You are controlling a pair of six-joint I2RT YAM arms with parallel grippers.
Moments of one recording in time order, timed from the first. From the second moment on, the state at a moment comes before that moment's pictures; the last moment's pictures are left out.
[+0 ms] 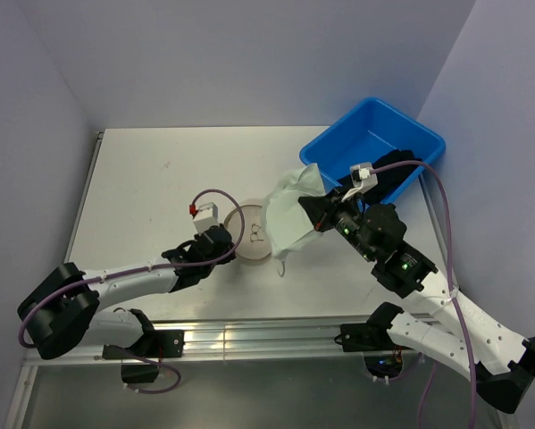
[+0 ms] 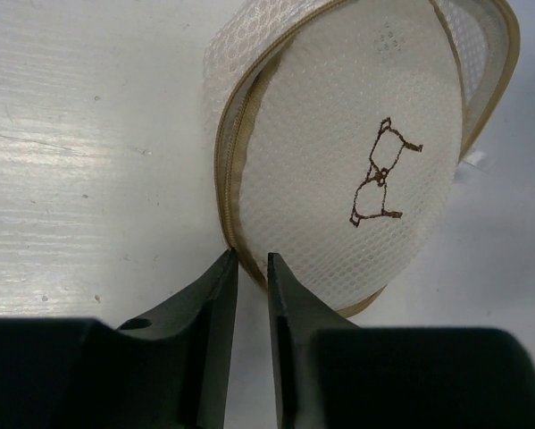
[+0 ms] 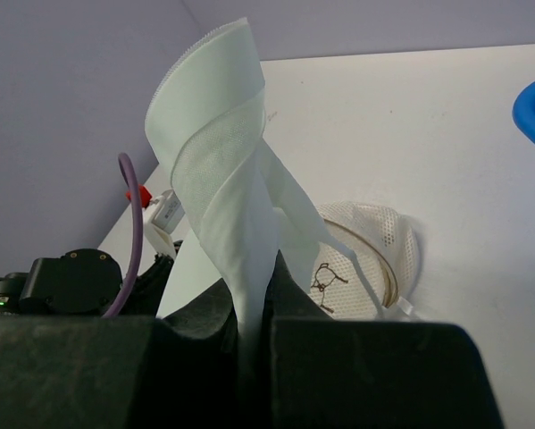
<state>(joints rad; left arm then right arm) -0.87 1.28 0.54 0.02 -0.47 -0.90 0.72 0.74 0.76 -0.07 0.14 0.48</state>
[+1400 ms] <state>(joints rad) -1.44 1.43 0.69 0.26 -0.84 -0.36 0.44 0.78 0.76 -0.01 0.20 0.52</state>
